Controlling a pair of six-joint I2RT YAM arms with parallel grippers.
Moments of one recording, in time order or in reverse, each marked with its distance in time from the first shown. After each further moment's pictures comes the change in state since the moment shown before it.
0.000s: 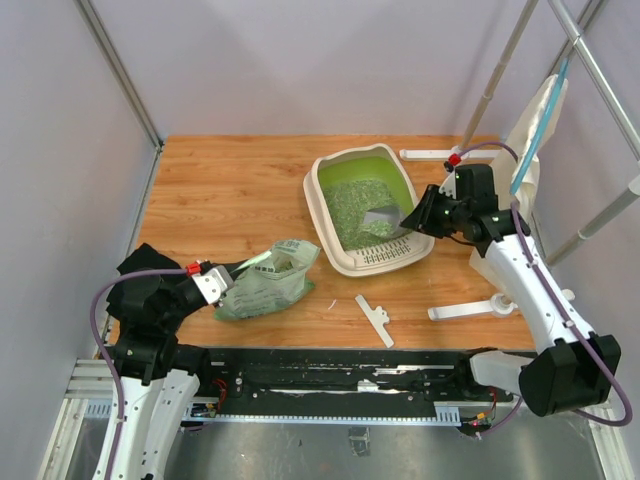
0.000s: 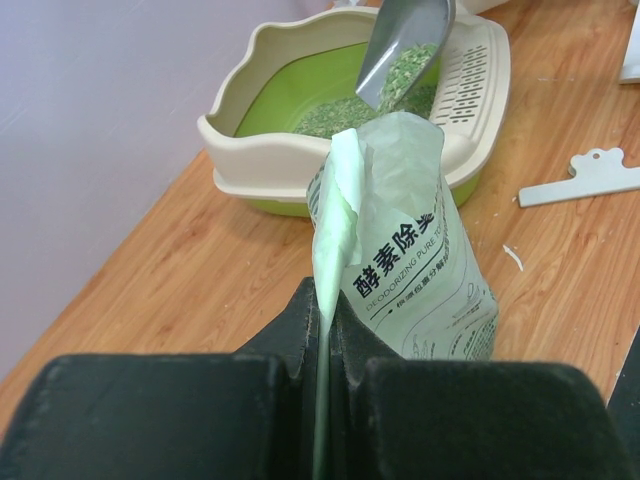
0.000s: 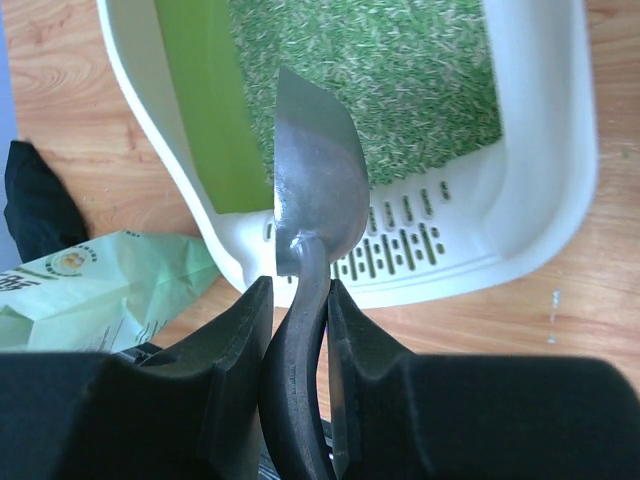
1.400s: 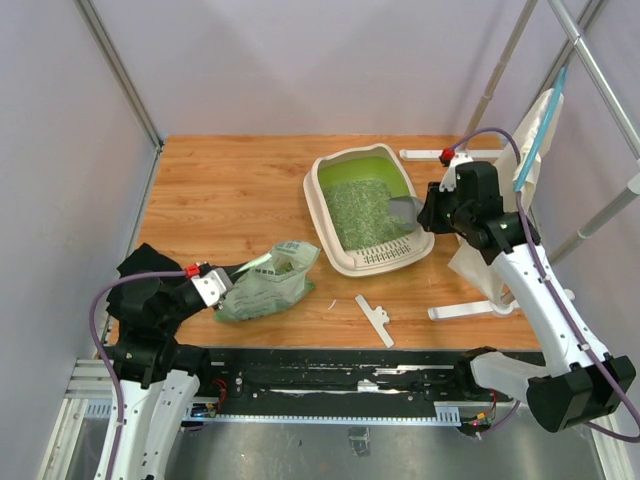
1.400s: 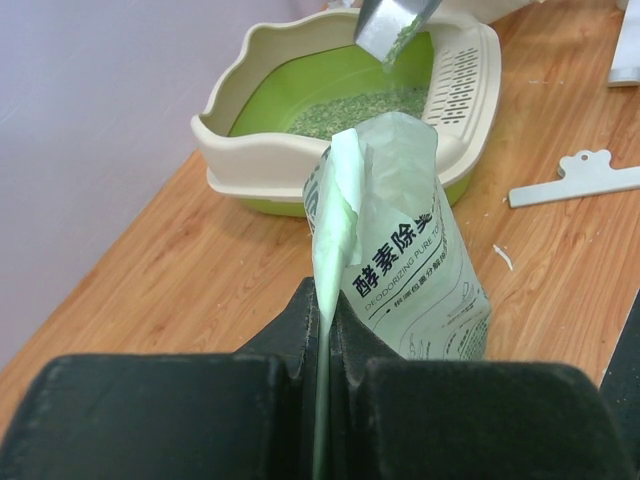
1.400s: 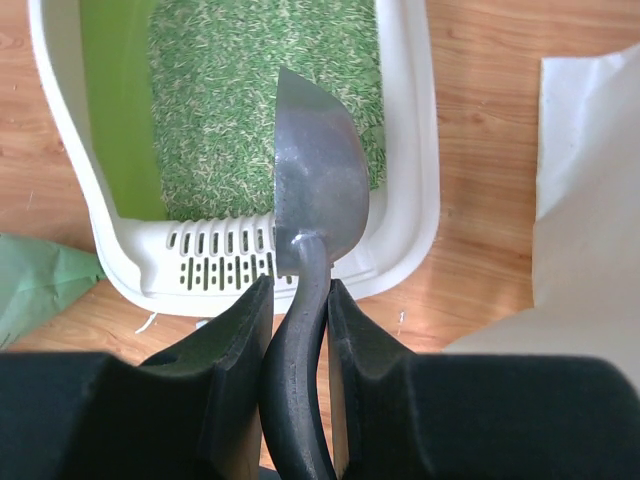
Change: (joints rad) left arm 0.000 -0.016 0.002 -0.019 0.007 -0.010; right arm 0.073 -0.051 0.087 -0.074 0.277 -0.290
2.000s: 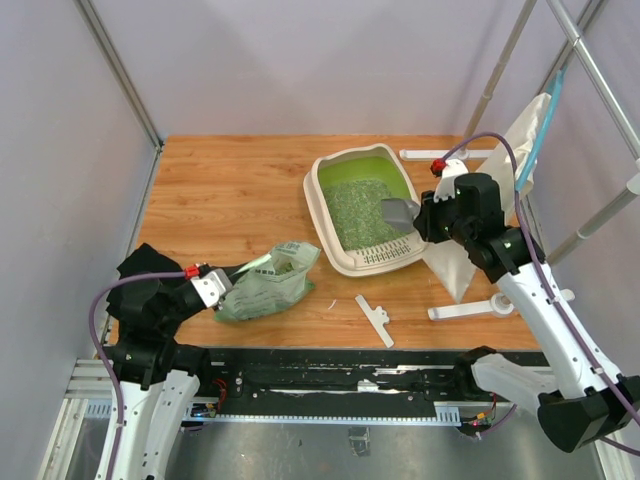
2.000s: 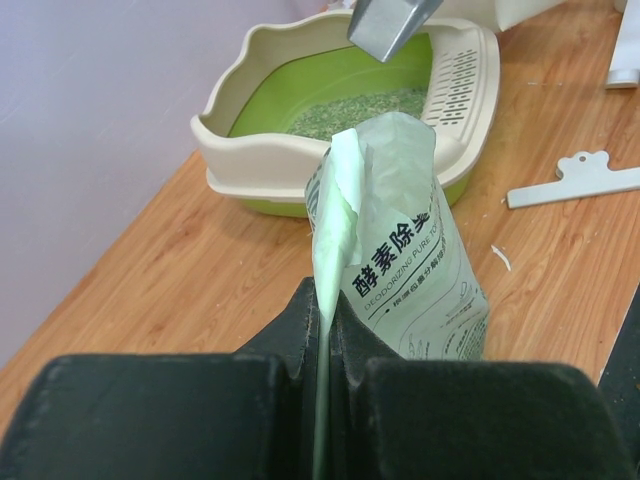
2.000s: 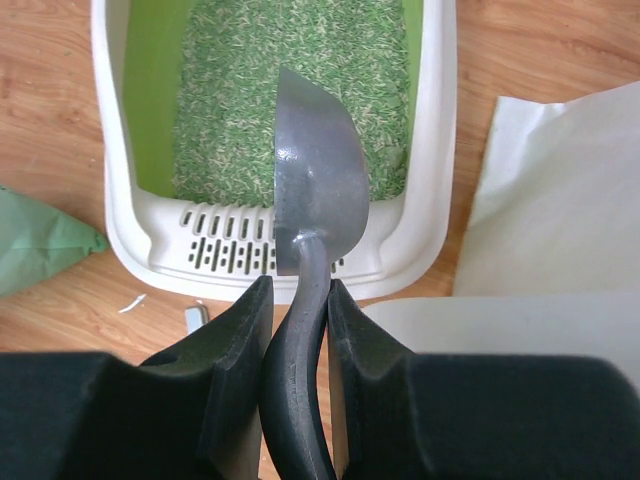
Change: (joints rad) left arm 0.000 -0.010 0.000 -0.005 -0.001 -0.006; right arm 0.103 -0.101 -0.051 0.037 0.019 -0.144
